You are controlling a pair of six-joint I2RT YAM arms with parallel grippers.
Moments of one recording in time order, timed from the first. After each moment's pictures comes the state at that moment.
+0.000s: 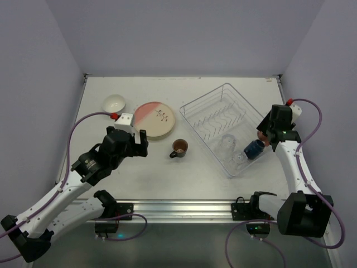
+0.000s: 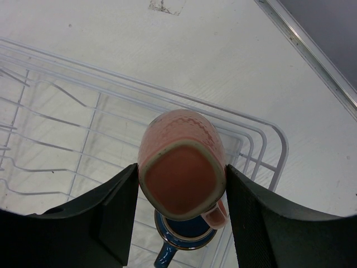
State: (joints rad) left arm -0.71 0.77 0.82 -0.64 -0.39 -0.40; right arm -0.09 1.13 0.87 -0.50 0.35 0.49
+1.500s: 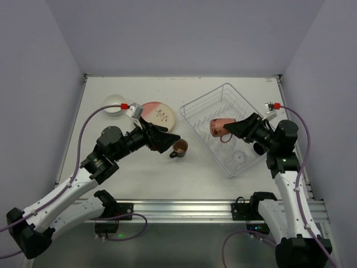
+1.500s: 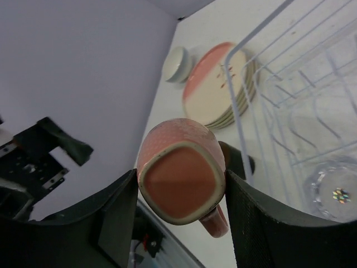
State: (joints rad) left arm -0.71 0.80 0.75 0.02 0.22 -0.62; right arm -0.05 0.76 0.67 -0.13 -0.73 0.79
